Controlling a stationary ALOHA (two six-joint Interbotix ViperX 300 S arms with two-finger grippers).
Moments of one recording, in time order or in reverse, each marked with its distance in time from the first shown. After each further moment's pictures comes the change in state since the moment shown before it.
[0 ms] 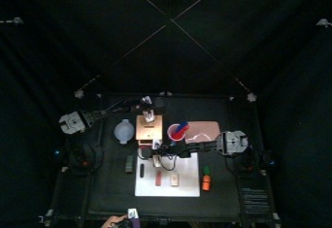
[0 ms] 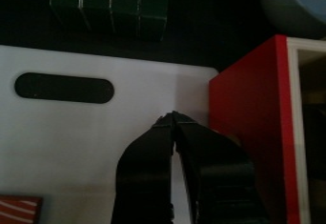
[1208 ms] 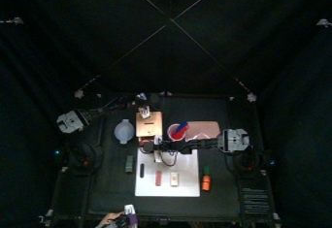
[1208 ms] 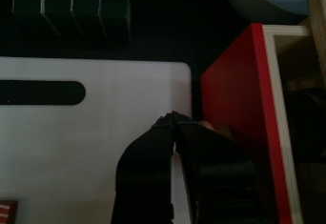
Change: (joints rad) left arm 0.077 -0.017 0.023 0.000 0.011 0.002; right arm -0.034 -0.020 0.041 0.048 -0.041 0.000
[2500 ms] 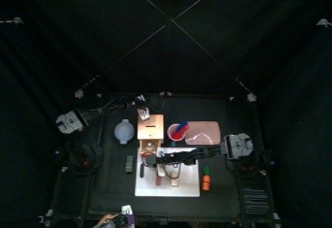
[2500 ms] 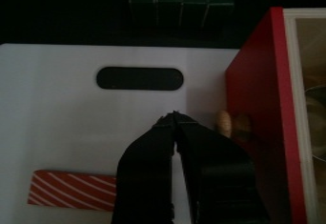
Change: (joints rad) left arm 0.011 -0.012 0.009 -0.029 0.089 -0.012; right arm 0.135 -0.032 0.084 0.150 -0.069 0.000
